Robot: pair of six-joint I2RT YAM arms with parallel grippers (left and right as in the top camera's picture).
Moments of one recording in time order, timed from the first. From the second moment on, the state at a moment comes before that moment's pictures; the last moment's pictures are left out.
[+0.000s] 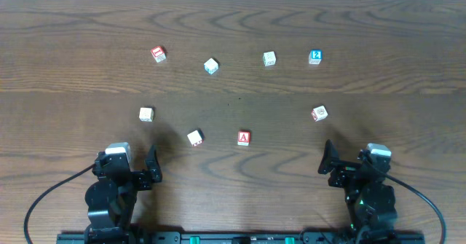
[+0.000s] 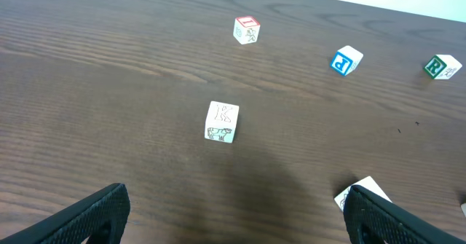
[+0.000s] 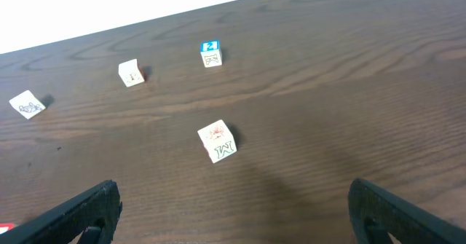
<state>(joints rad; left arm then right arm) 0.07 0.01 0.15 -0.54 0.10 -0.12 0.20 0.01 0.14 -0.47 0.22 0.29</state>
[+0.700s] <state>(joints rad) 0.07 0.01 0.15 -0.54 0.08 -0.13 0.20 0.01 0.14 -0.47 0.22 0.29</state>
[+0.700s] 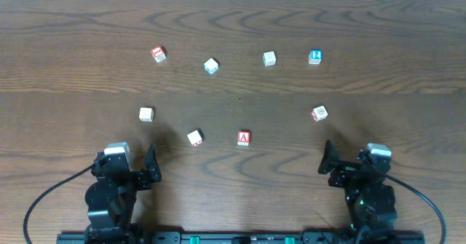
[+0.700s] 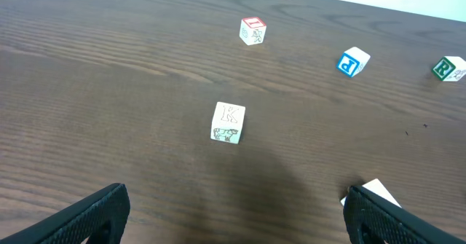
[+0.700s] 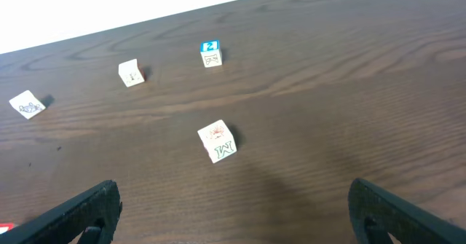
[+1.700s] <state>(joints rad) 0.07 1.35 0.99 -0.15 0.13 -0.12 0.19 0.01 0.14 -0.47 0.22 0.29</state>
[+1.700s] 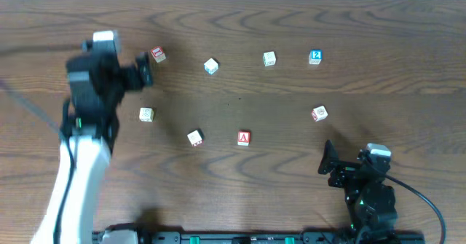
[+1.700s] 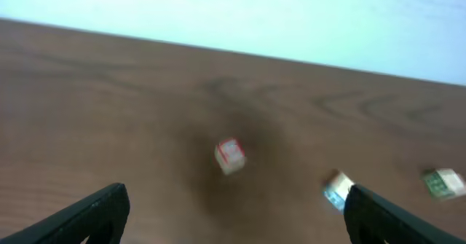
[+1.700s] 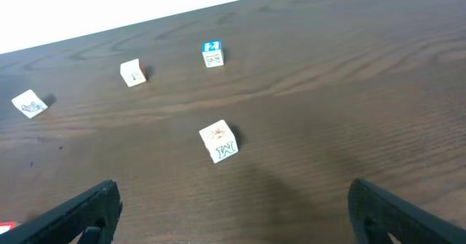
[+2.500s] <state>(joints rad) 0.01 2.18 1.87 -0.70 0.13 0.07 0.19 0.01 0.14 -0.47 0.22 0.29</state>
